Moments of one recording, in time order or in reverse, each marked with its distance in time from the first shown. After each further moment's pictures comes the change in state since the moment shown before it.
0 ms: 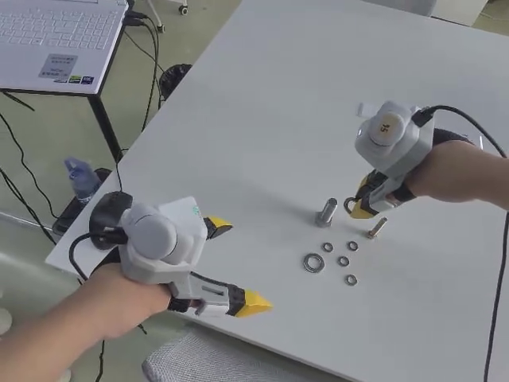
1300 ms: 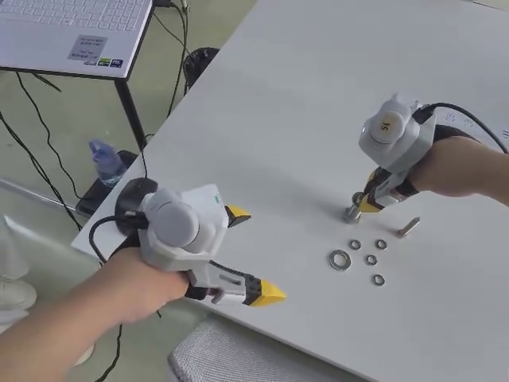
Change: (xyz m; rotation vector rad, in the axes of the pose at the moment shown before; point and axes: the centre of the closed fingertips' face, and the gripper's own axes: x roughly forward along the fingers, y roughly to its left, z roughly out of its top) left arm -0.006 0.011 -0.007 0.008 0.022 0.006; right arm 0.045 -0.020 0.010 -0.038 0.051 0.016
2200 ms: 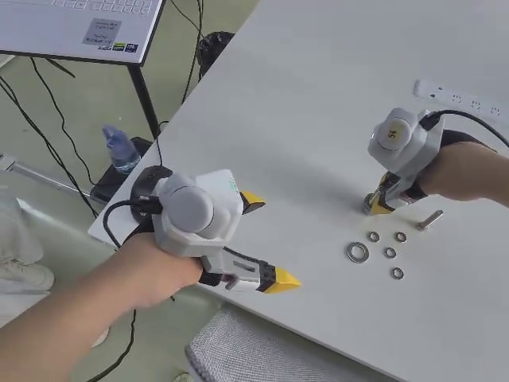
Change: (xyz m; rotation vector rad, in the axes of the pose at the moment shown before) left arm -0.005 0.009 -0.001 -0.011 -0.005 0.001; right arm 0.029 0.010 -0.002 0.000 0.040 0.008
